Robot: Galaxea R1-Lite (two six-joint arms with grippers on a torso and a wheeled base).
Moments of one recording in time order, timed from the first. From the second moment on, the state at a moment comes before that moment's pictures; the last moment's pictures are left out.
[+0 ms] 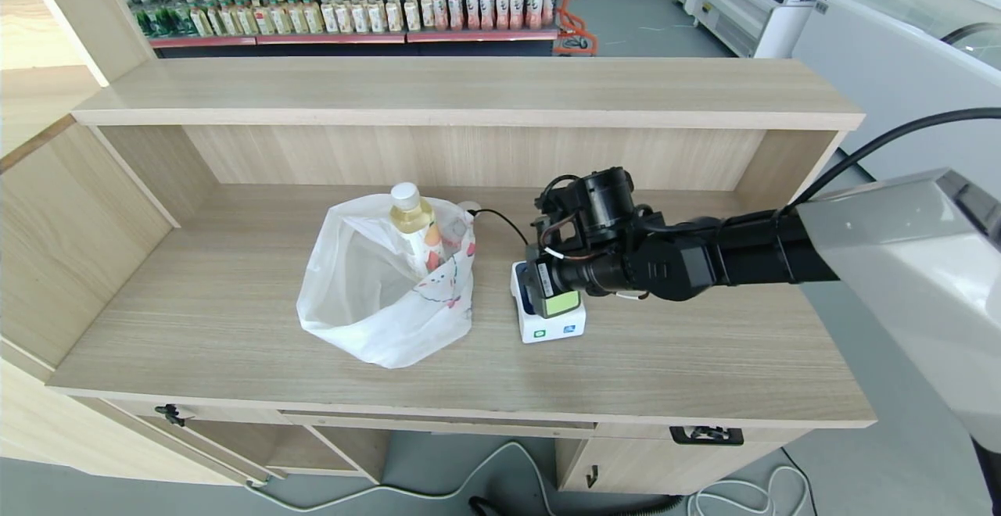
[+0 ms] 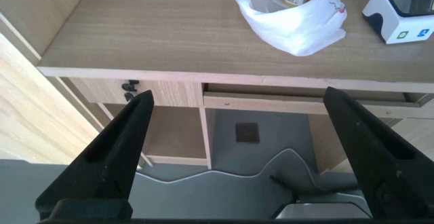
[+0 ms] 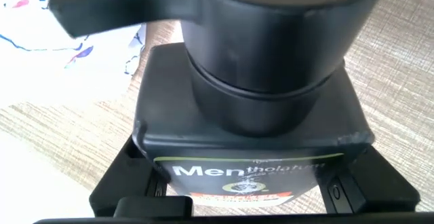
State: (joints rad) left arm 0.00 0.00 0.00 0.00 0.00 0.00; right arm 0.58 2.25 -1.67 -0.04 -0.06 0.03
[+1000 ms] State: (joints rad) left arm 0.00 0.00 0.00 0.00 0.00 0.01; right arm 0.46 2.02 -1.63 -0.30 0.18 0.13
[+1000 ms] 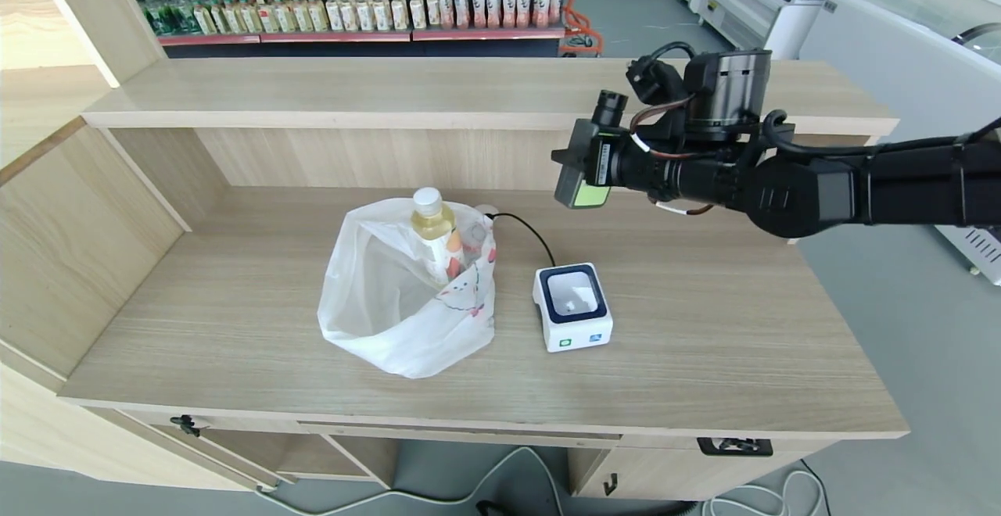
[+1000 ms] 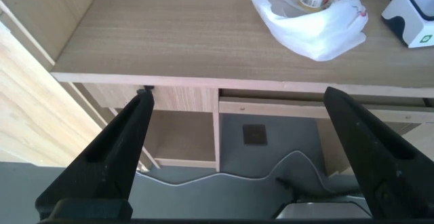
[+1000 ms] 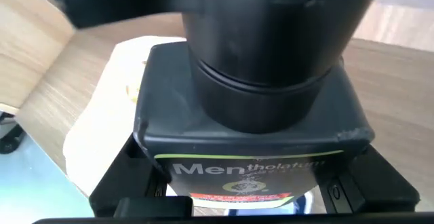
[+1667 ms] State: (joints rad) left arm 0.00 0.00 0.00 0.00 0.00 0.01; right arm 0.51 2.16 -1.42 -0.72 0.25 -0.03
